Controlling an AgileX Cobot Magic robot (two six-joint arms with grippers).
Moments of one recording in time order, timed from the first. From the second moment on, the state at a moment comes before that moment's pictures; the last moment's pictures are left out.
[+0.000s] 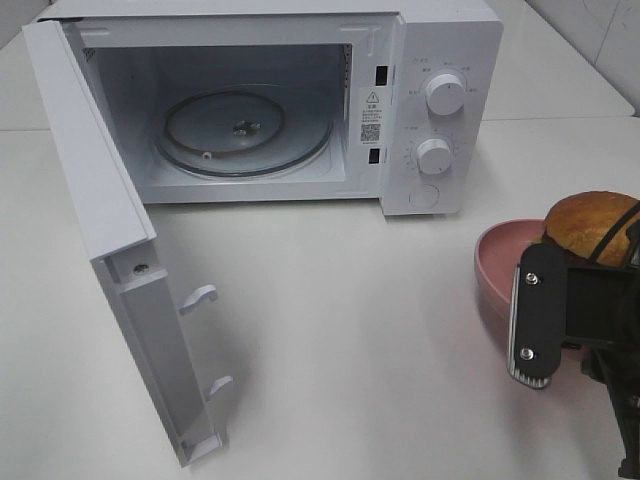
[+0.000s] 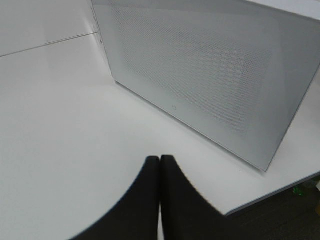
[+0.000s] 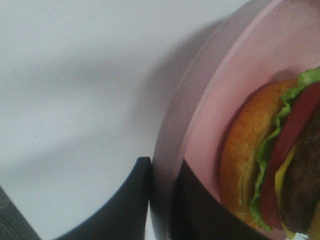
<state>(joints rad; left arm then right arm) -0.22 0.00 -0.50 -0.12 1.05 0.20 0.70 1.27 -0.46 -0.65 0.62 -0.12</state>
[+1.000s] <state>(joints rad) -0.22 0.00 -0.50 -0.12 1.05 0.20 0.49 1.63 -0.62 -0.69 0.43 0.09</state>
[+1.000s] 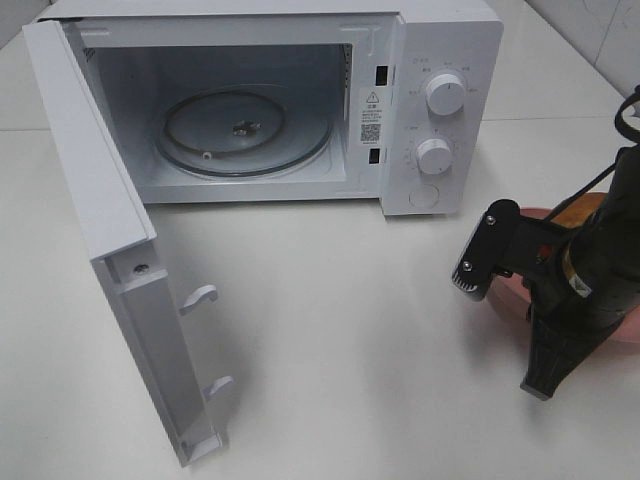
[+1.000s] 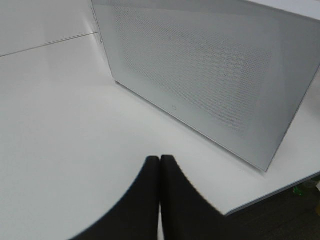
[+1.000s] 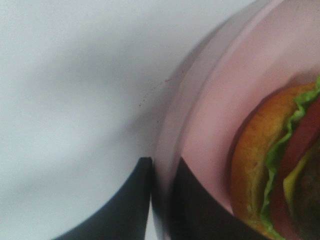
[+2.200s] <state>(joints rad) -0.22 0.00 -0.50 -0.12 1.05 0.20 0.49 1.43 -0.89 -0.26 0.76 0.24</state>
